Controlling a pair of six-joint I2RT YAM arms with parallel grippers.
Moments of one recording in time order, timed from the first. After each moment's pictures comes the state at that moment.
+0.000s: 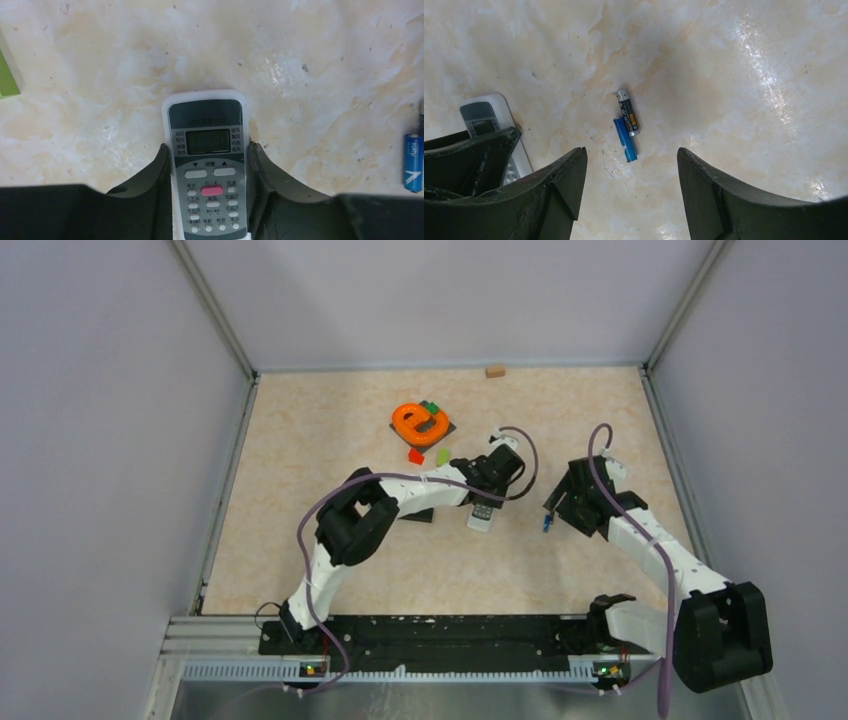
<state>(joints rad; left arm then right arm) -0.95 2.17 1.61 -0.38 -0.30 -0.49 0.25 1.11 0.65 -0.53 0.23 0.81</state>
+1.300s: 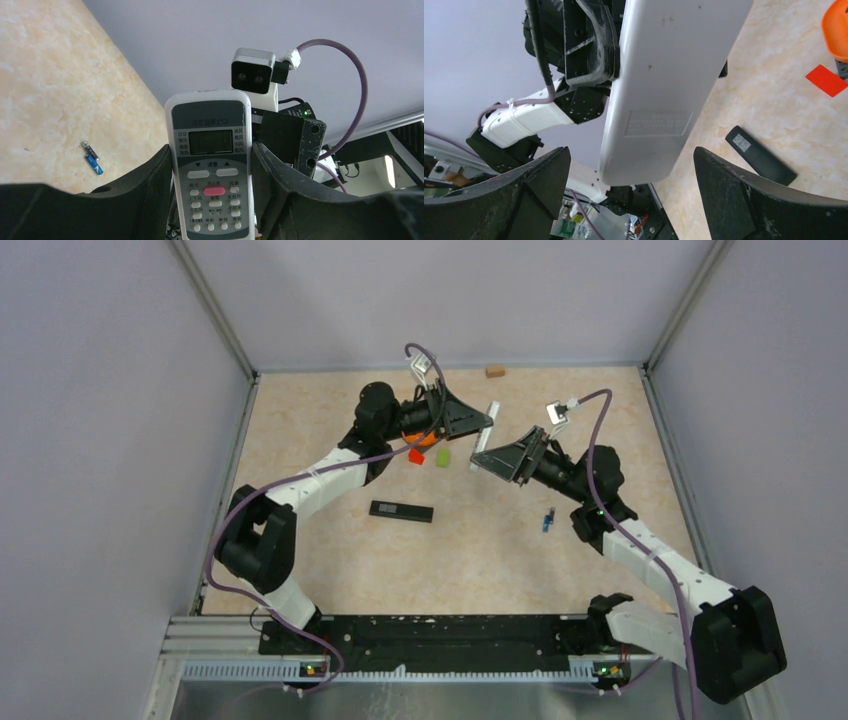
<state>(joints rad) -0.55 1.66 1.20 0.60 0.78 -1.16 0.43 1.04 0.60 0.58 -0.60 1.05</state>
